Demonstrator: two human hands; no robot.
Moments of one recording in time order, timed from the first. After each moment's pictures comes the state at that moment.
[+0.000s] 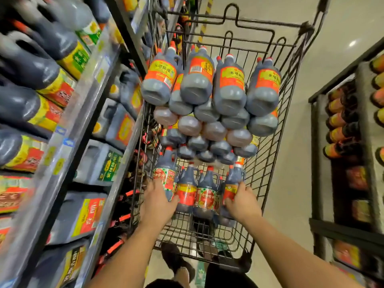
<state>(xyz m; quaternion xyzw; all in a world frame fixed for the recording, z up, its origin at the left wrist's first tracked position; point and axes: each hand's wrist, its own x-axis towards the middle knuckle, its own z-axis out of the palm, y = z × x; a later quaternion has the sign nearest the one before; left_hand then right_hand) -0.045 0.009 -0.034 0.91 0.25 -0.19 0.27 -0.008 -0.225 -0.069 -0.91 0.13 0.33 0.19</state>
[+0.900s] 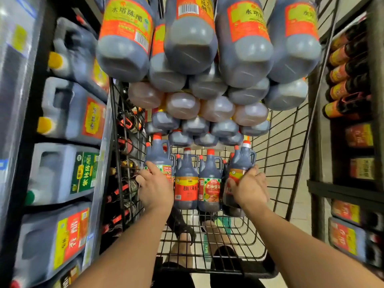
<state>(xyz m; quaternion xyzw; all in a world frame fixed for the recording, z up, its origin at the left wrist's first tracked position) 0.014 0.023 -0.146 0.93 0.24 -0.28 0.05 0.012 -0.197 -0.152 -0.89 0.32 0.31 0.12</state>
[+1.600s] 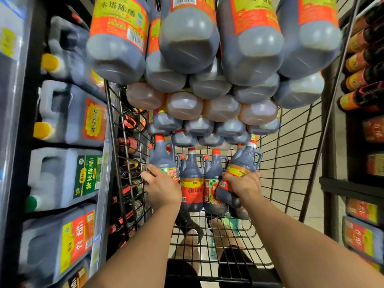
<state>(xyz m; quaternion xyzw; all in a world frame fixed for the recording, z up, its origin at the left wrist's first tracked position) 0.025 0.012 -0.164 0.88 0.36 -0.29 0.10 0.028 -0.189 -0.196 -0.73 0.51 0.28 0.35</state>
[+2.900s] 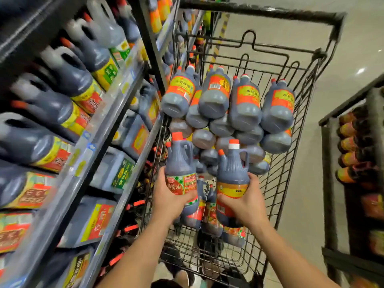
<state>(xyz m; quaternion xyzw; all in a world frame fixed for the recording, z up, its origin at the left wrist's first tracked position) -0.020 0.015 -0.029 0.76 0.34 -0.05 0.56 0.011 -0.192 -0.020 -0.85 0.13 0.16 0.49</state>
